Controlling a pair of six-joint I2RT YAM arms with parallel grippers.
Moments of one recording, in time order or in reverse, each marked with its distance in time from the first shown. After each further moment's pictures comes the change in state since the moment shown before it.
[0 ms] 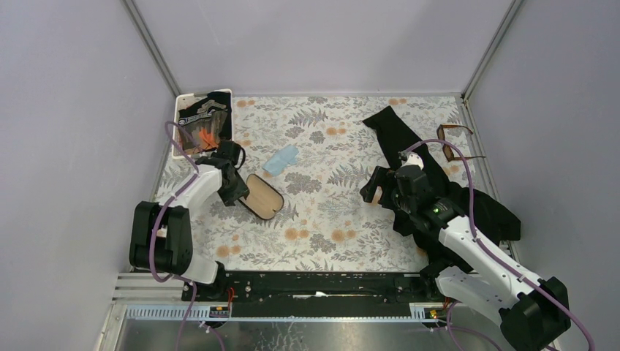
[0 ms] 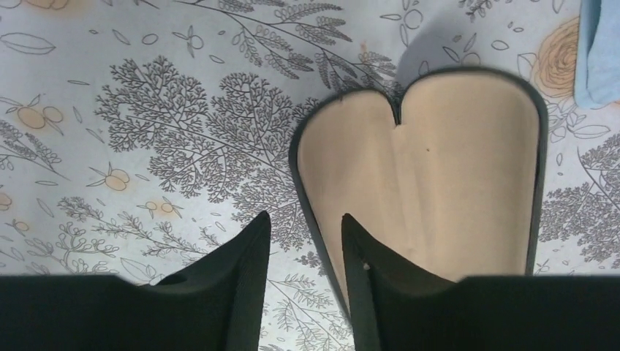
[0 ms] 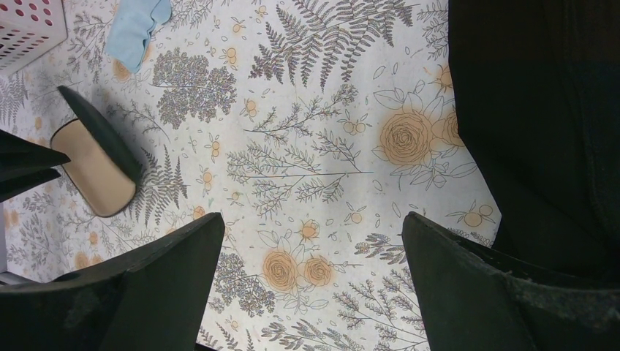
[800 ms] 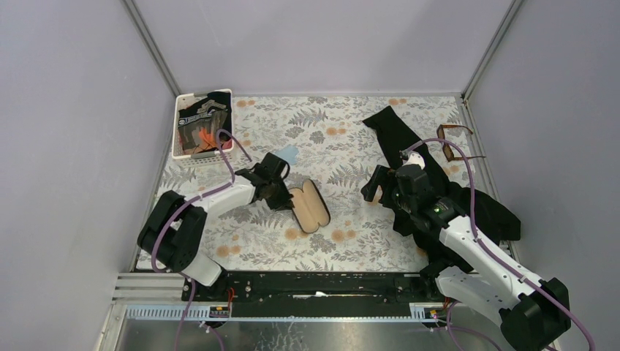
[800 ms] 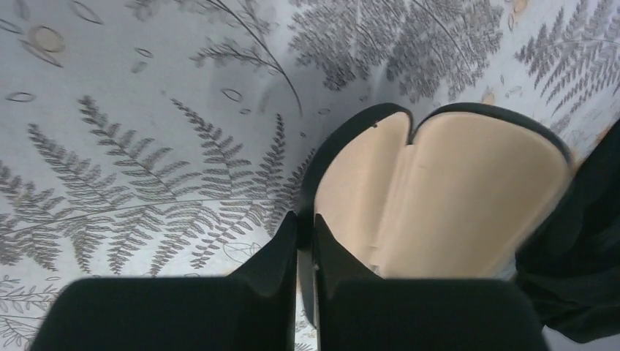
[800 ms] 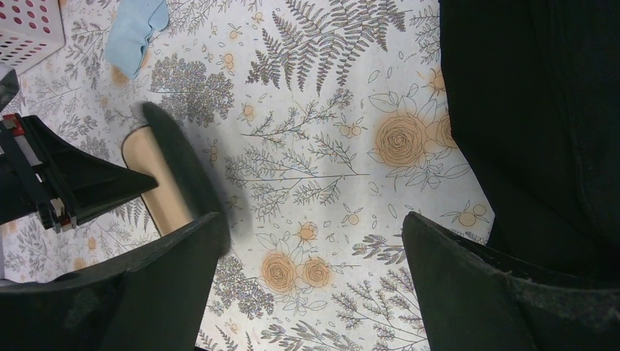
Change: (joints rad) left arm -0.394 0.074 -0.062 0.315 0.220 -0.305; right arm 0.000 -0.003 0.013 -0.016 0.019 0.002
